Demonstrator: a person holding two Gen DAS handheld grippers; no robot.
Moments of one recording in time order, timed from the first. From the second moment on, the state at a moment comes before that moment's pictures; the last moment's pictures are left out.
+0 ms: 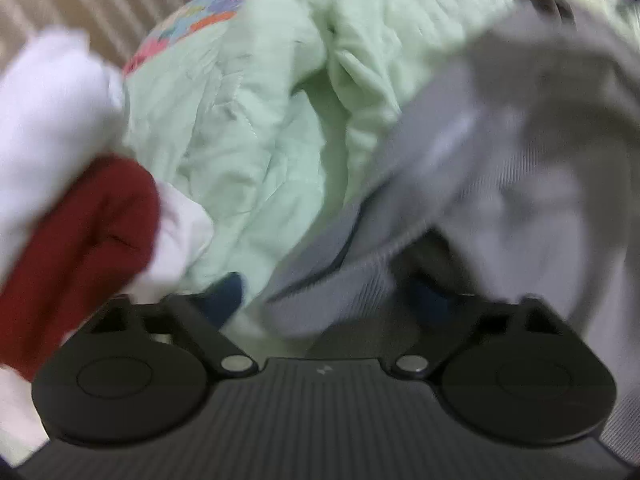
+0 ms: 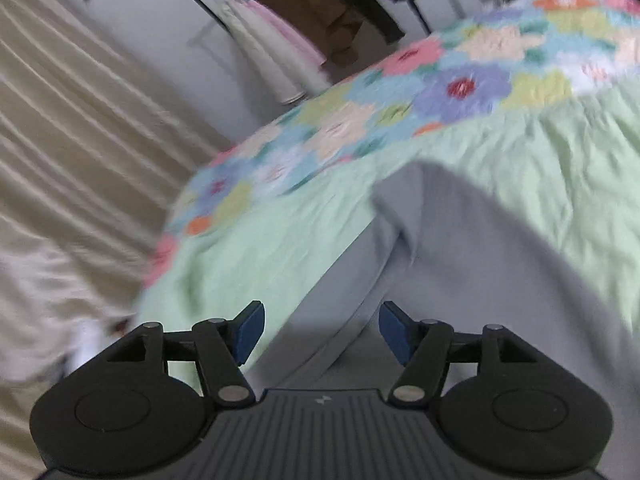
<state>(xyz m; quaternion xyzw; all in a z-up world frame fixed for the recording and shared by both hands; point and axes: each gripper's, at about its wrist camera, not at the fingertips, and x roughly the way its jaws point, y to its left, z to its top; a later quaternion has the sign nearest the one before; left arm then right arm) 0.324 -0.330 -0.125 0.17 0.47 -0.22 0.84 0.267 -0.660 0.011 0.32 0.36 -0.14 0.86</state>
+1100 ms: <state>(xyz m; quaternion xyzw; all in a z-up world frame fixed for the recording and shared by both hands) 0.306 -0.247 -0.033 0.03 0.31 -0.16 0.94 0.139 -0.667 -0.007 0.41 0.46 0.08 0.78</state>
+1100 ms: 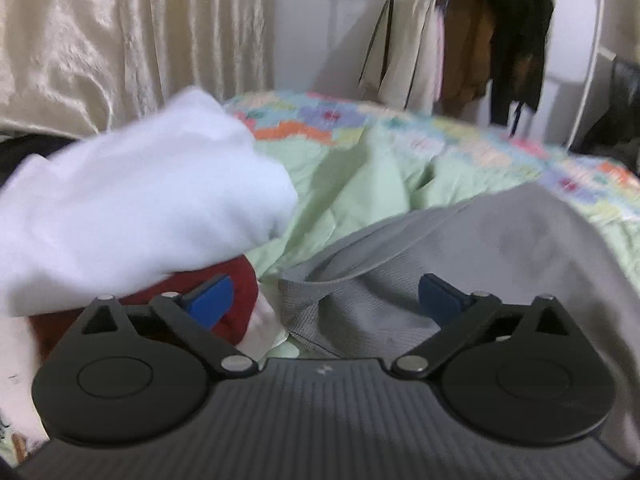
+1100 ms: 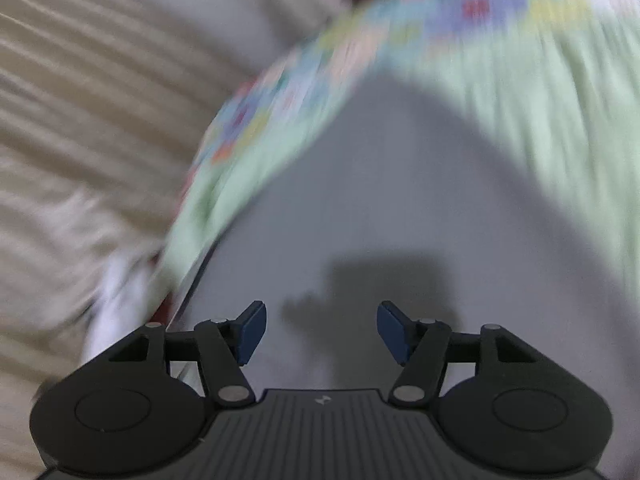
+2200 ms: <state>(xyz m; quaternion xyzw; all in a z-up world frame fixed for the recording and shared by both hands) 0.179 -0.108 -0.008 -0.08 0.56 -0.26 0.78 0.075 -0.484 -0.014 0.24 0.47 0.28 0.80</state>
